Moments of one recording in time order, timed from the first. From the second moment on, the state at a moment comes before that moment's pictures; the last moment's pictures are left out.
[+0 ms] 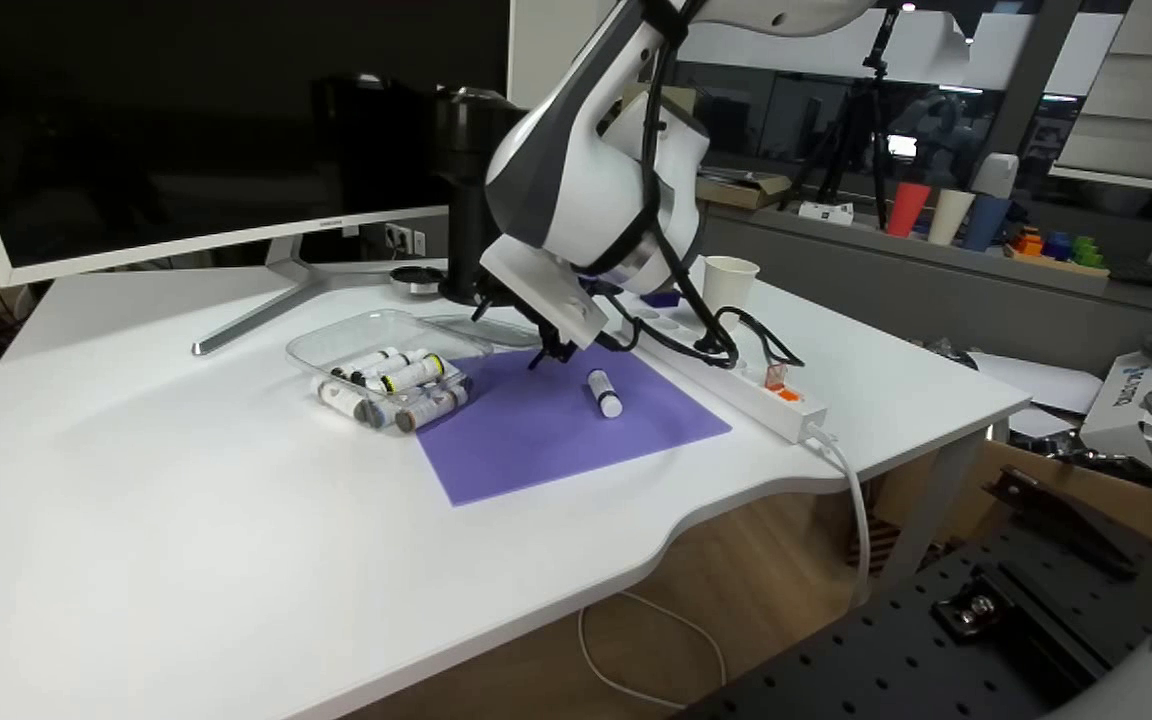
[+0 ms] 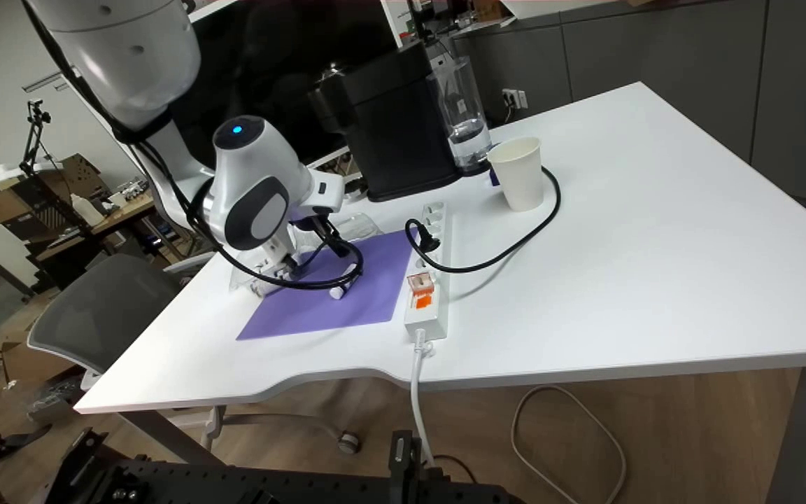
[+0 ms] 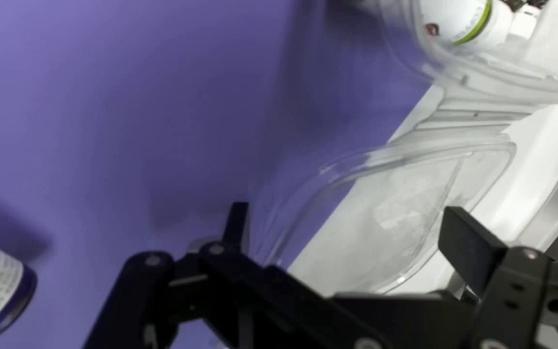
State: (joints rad) arm -0.59 0.84 0.57 -2.23 0.09 3.45 0.43
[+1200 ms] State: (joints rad) arm -0.66 0.79 0.67 -2.23 -0.14 3.46 0.28
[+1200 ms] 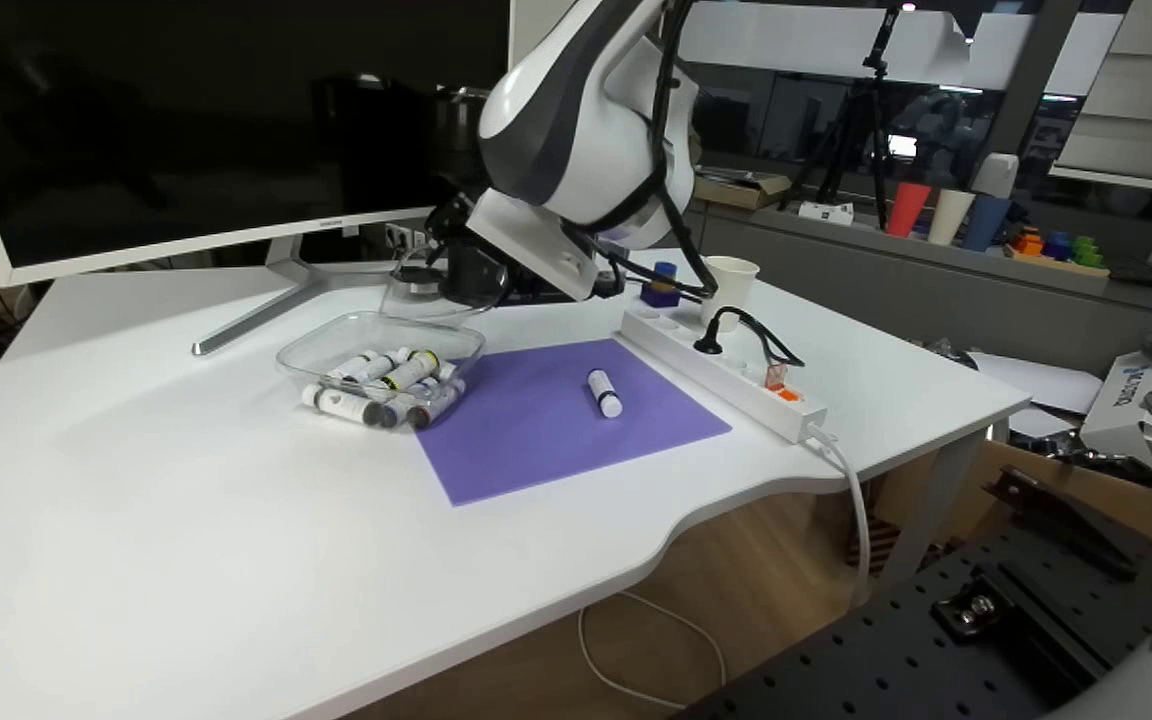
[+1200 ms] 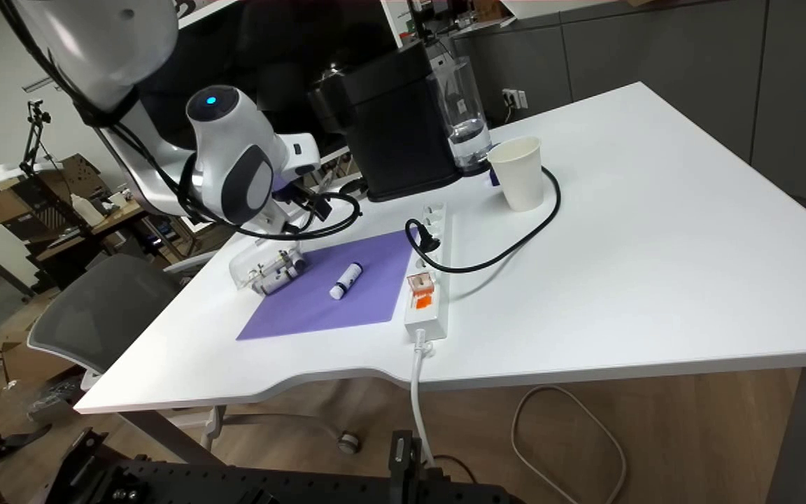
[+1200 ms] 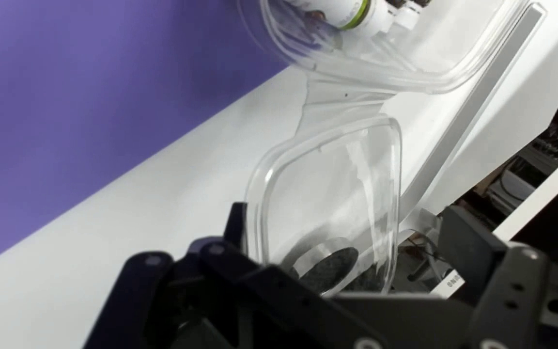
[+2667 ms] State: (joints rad) arm -0.75 0.65 0.67 -2.39 -0.11 3.47 0.22
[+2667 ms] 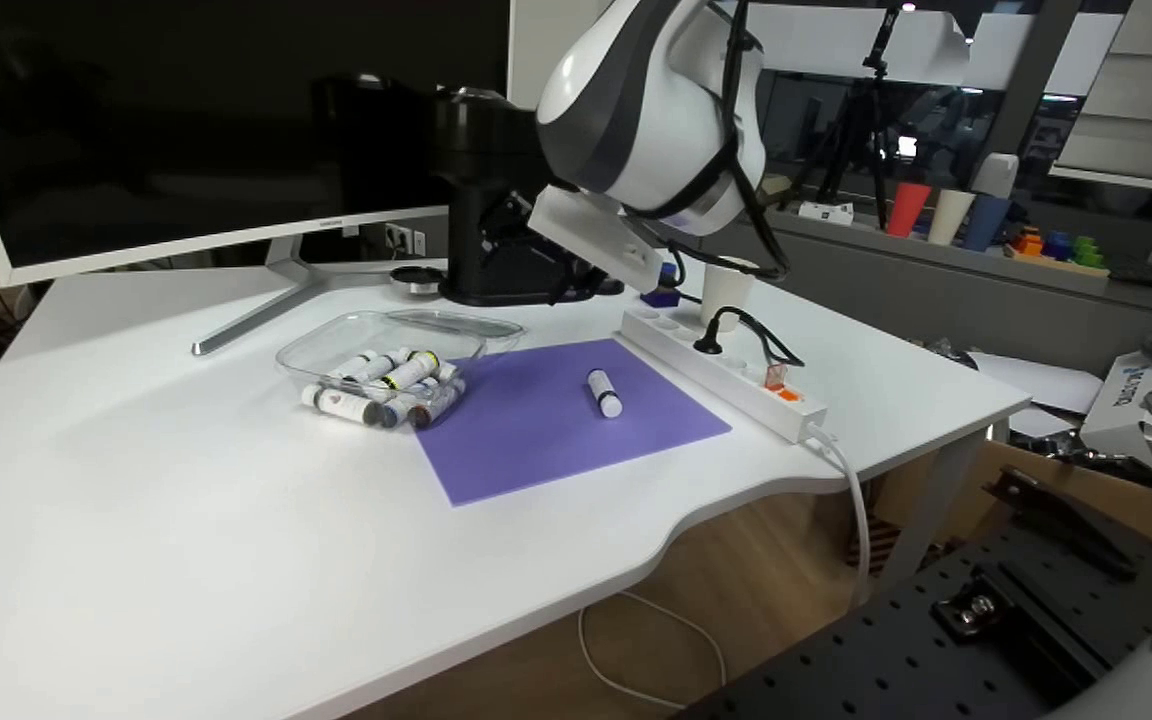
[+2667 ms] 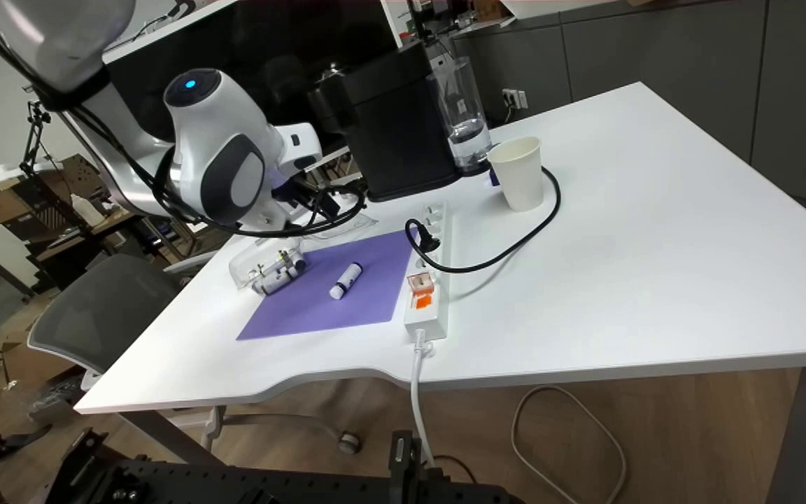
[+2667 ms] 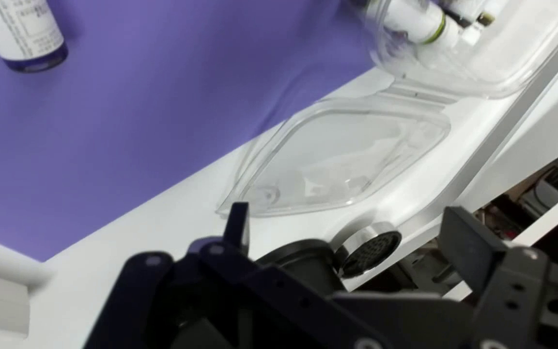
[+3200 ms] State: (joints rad) arm -0.75 0.71 0.67 -2.32 -0.01 3.45 0.35
